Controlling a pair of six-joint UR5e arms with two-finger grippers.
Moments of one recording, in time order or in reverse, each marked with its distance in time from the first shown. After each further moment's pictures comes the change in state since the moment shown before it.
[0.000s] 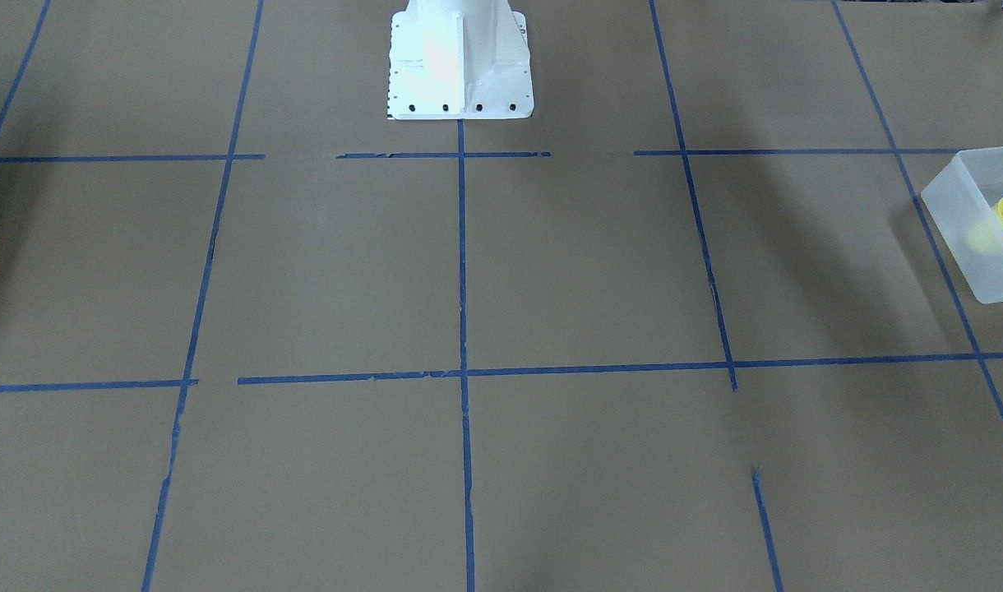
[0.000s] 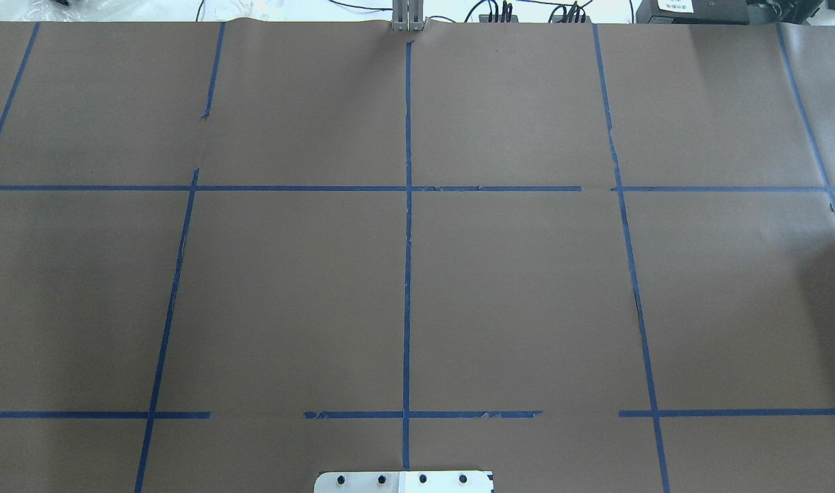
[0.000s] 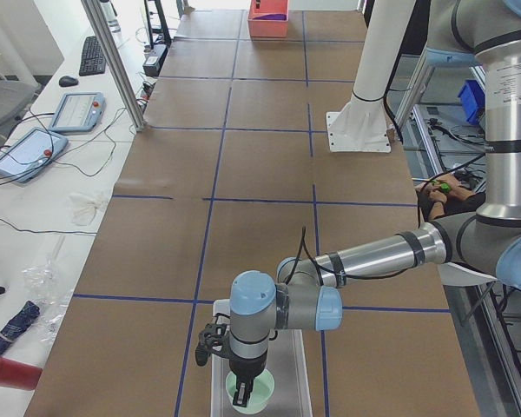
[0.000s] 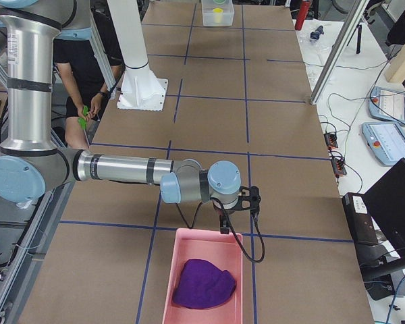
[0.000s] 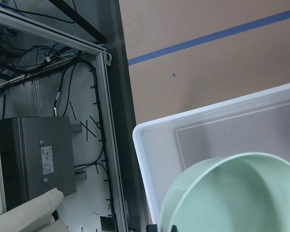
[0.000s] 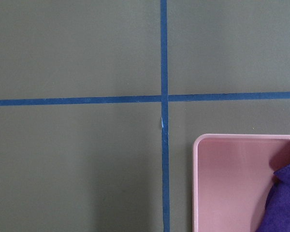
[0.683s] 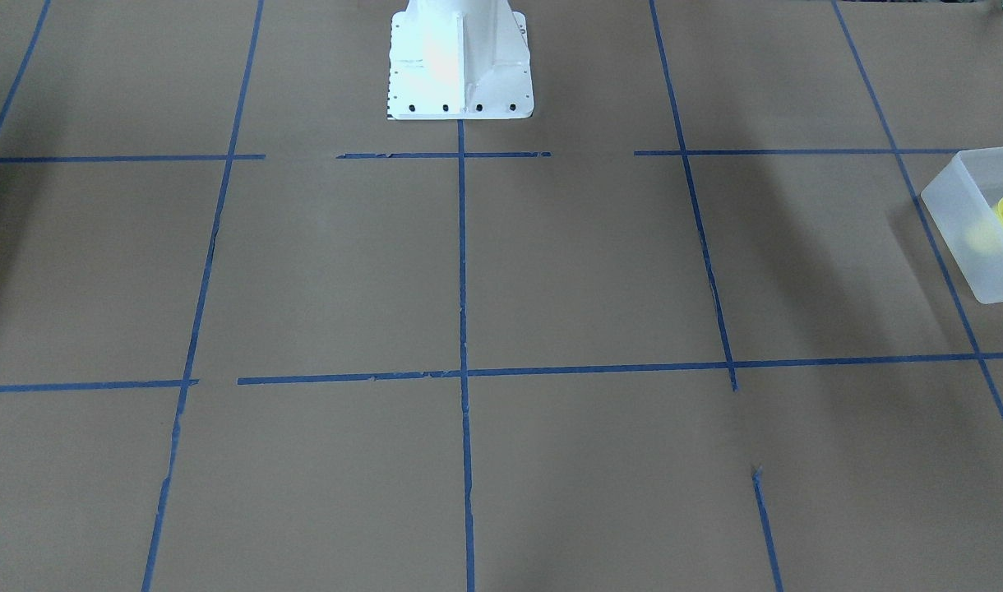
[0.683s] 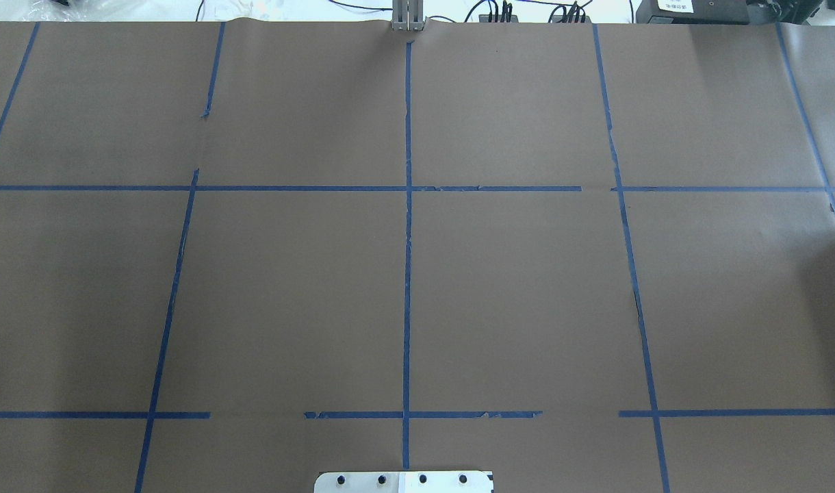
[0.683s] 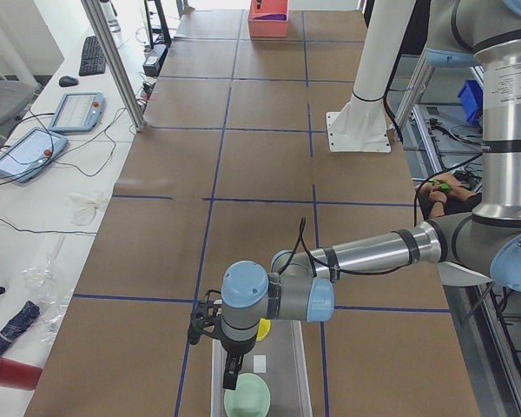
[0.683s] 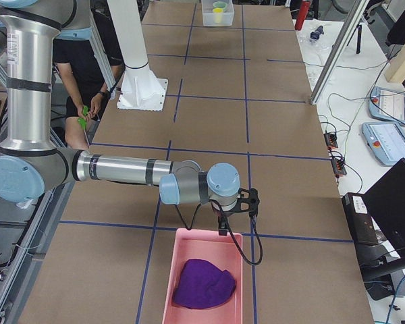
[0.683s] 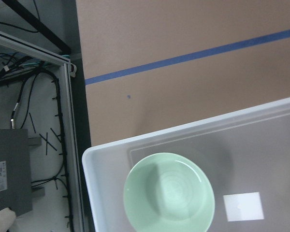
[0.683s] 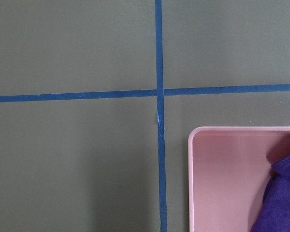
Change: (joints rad) left arm 0.012 -0.025 -0.042 0.012 -0.232 -0.089; right arm 0.000 -0.009 -0.005 -0.006 0.000 -0.001
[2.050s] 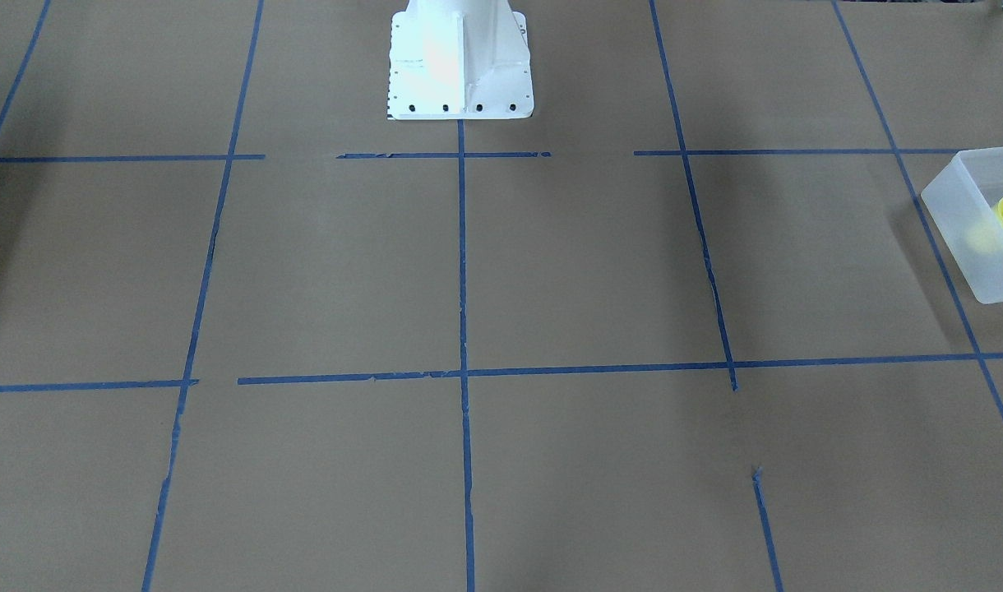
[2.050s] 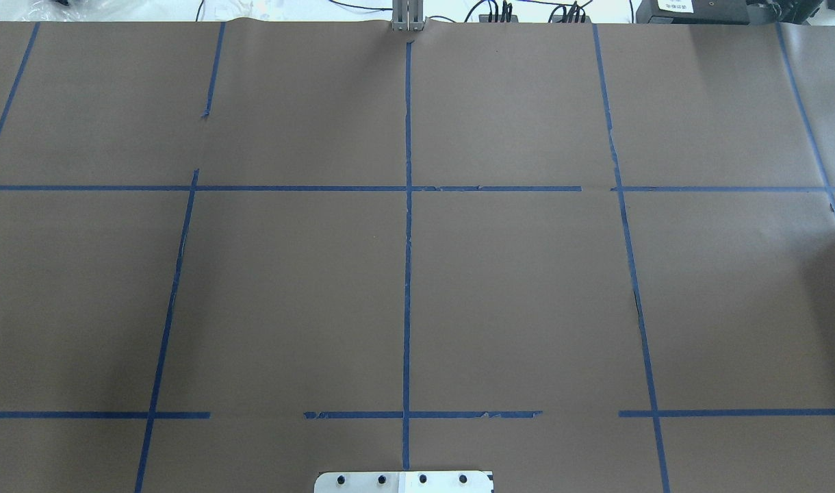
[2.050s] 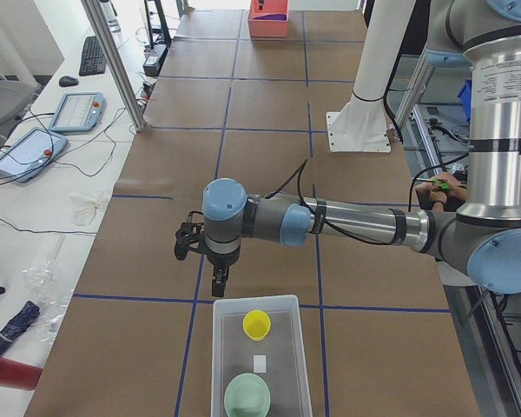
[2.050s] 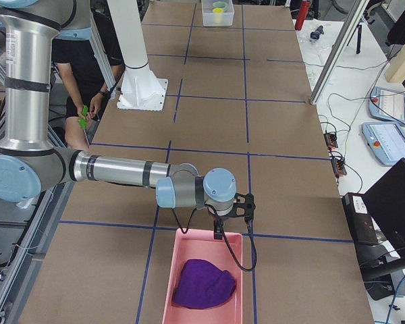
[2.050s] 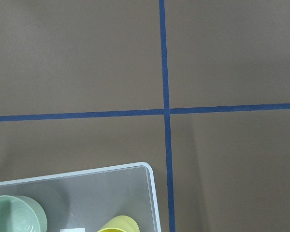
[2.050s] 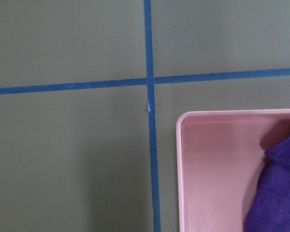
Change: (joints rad) left arm 0.100 -0.043 -0.269 0.244 -0.144 -0.175; right arm 0.003 -0.016 -0.009 -0.002 0.000 -0.001
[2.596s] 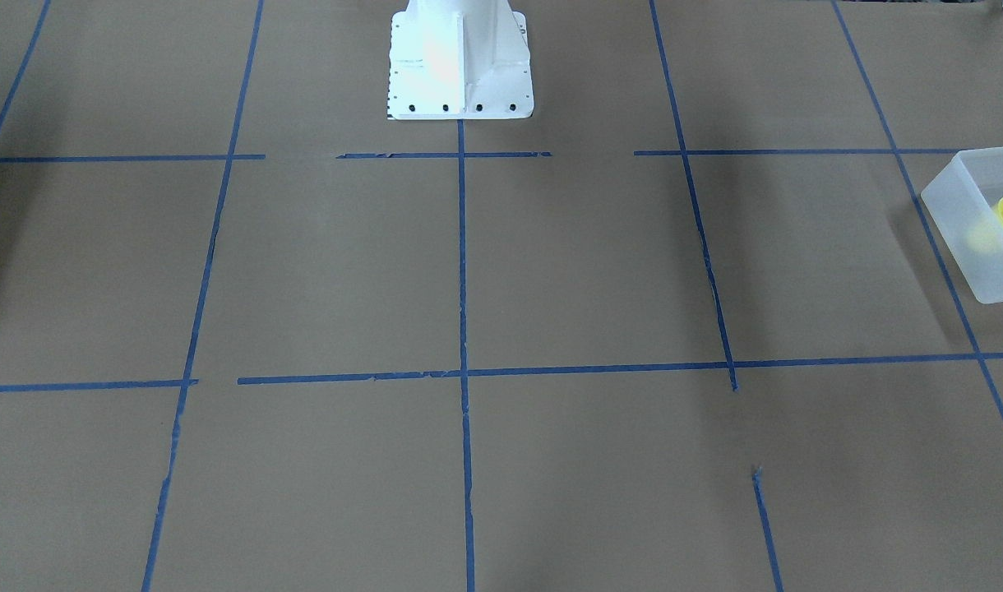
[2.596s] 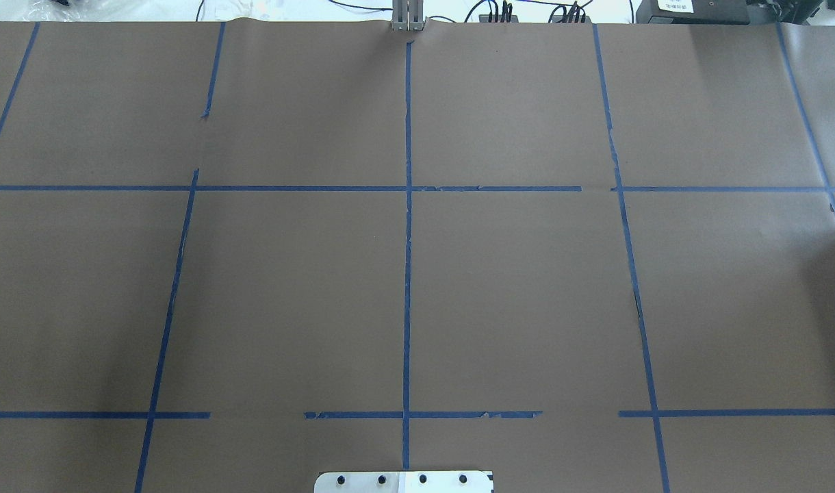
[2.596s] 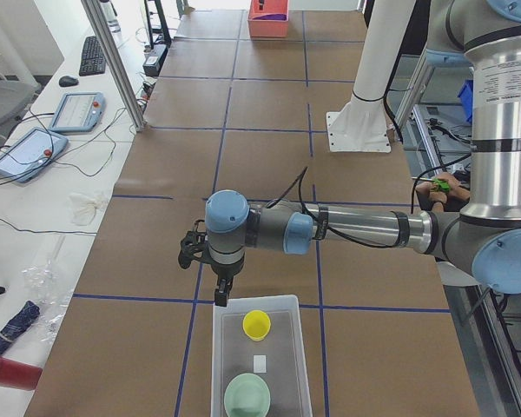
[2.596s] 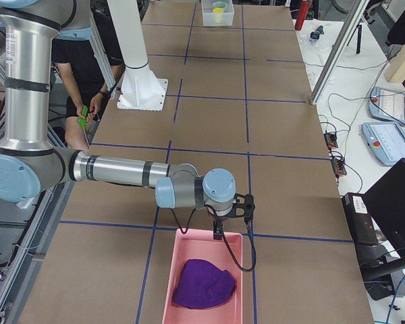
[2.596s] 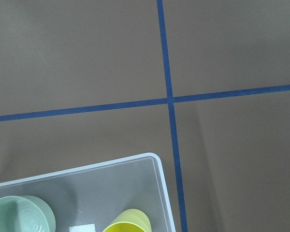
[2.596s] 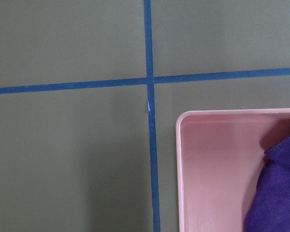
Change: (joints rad) left arm -0.002 0.018 0.028 -0.007 0.000 0.061; right arm 0.000 -0.001 0.001 0.000 0.000 -0.001
